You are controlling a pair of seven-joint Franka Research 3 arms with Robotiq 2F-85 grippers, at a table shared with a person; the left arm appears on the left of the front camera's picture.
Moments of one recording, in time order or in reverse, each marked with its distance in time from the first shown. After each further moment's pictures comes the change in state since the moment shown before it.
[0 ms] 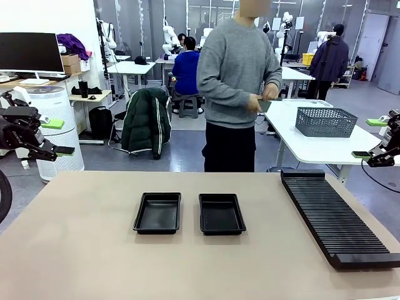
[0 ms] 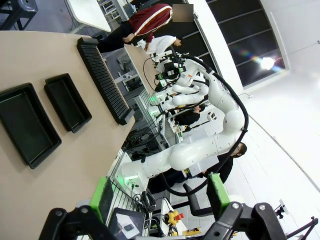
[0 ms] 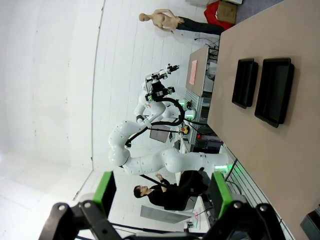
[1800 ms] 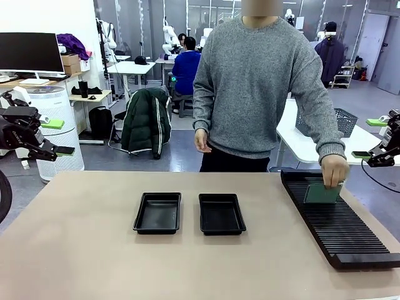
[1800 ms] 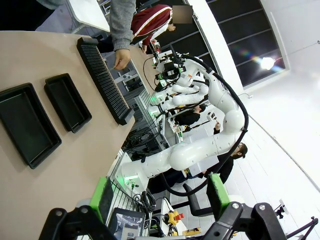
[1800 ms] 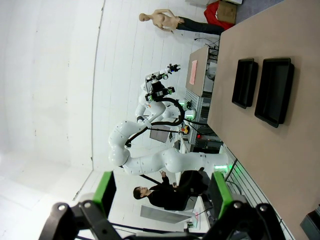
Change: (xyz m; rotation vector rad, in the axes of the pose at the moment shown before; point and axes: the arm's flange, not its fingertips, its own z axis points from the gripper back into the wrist) left arm 0.000 0.000 0.000 0.000 0.000 0.000; right arm 0.000 0.000 0.000 0.000 0.000 0.000
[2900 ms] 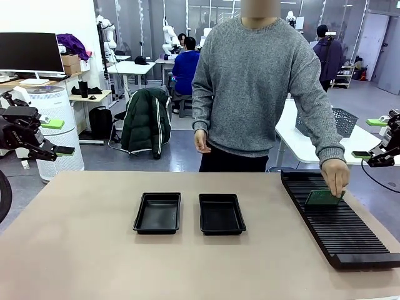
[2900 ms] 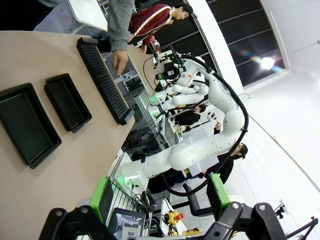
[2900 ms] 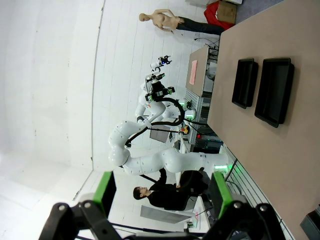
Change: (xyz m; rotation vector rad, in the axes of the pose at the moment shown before) left arm 0.000 0.000 0.000 0.000 0.000 0.000; right arm 0.000 0.000 0.000 0.000 0.000 0.000
